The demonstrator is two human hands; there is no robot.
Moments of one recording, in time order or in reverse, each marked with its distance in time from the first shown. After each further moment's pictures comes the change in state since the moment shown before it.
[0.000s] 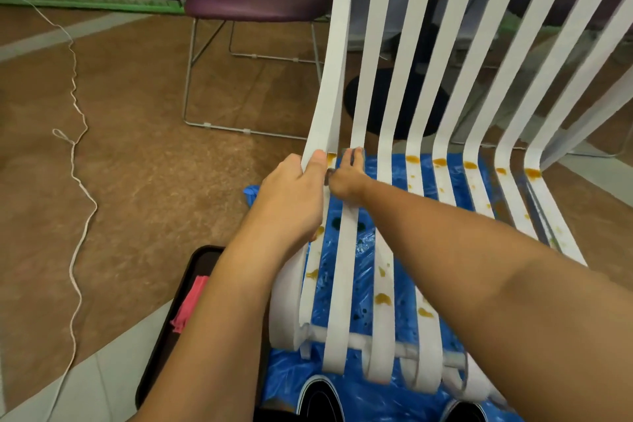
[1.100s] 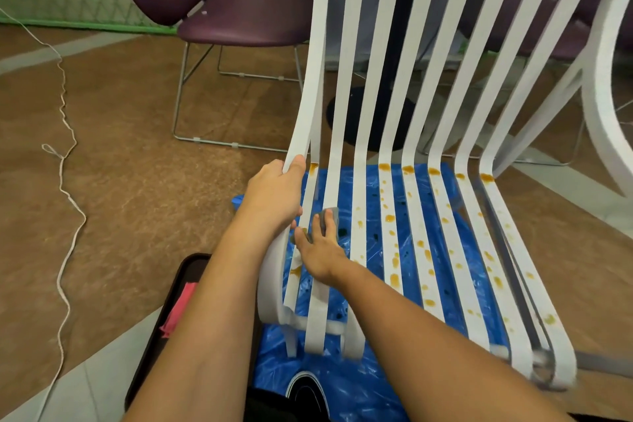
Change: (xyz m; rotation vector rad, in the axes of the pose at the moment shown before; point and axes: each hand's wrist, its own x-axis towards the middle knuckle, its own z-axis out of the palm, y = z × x) left_hand -0.005 0.008 -0.001 -0.001 0.024 -0.017; right_hand -0.146 0.013 0.062 0.308 -0.080 -0.083
